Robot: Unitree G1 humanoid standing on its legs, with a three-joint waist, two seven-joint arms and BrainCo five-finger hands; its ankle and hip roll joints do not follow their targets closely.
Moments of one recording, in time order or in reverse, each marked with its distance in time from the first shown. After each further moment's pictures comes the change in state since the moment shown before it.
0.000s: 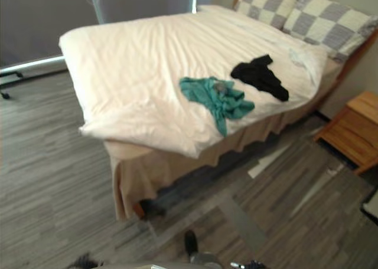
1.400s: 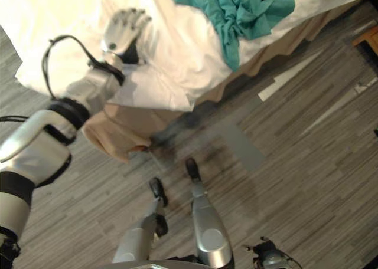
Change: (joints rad) left arm -1.297 0.211 -0.808 -0.391 0.544 0.046 0.291; right arm -0.063 -0.096 0.166 -0.032 -0.012 -0.060 -0.074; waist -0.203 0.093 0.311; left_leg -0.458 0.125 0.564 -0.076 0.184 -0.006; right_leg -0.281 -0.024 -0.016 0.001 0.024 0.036
